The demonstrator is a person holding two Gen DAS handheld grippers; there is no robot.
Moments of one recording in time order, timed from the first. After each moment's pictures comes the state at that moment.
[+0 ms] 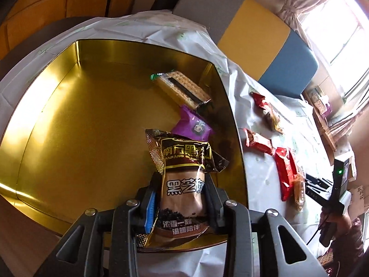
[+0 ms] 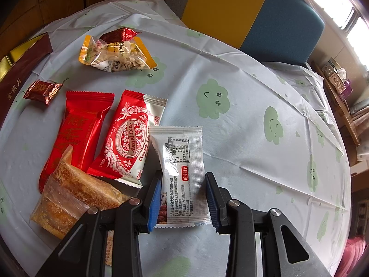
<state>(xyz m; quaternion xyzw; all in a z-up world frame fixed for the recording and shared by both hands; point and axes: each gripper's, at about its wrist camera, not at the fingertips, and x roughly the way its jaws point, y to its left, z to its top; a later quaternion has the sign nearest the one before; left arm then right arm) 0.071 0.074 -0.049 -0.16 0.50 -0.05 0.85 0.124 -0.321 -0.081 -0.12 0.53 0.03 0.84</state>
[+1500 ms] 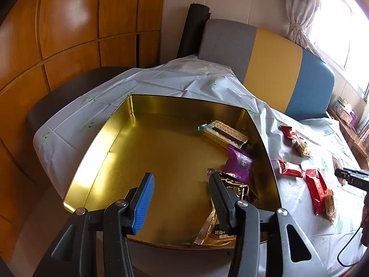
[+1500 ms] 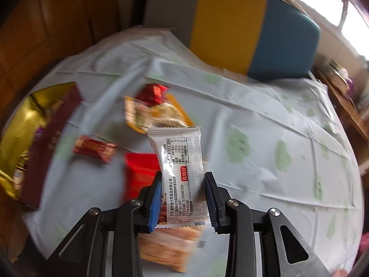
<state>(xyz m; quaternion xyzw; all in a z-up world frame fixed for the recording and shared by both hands) 0.034 0.106 -0.009 -0.08 0.38 0.07 0.92 0.132 -0.259 -0.007 -0.05 0.47 0.09 0.88</state>
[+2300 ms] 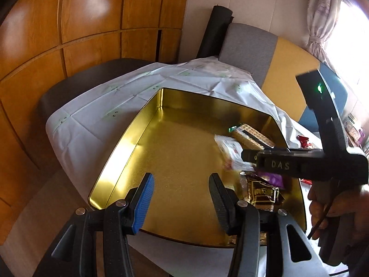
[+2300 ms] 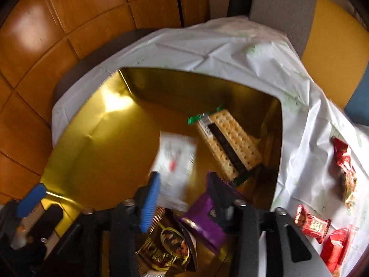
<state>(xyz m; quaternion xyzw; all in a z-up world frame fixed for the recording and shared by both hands) 0.022 0.154 -0.020 -0.12 0.38 0.11 0.91 0.164 0.024 -0.036 -0.08 0.50 0.26 0.83</state>
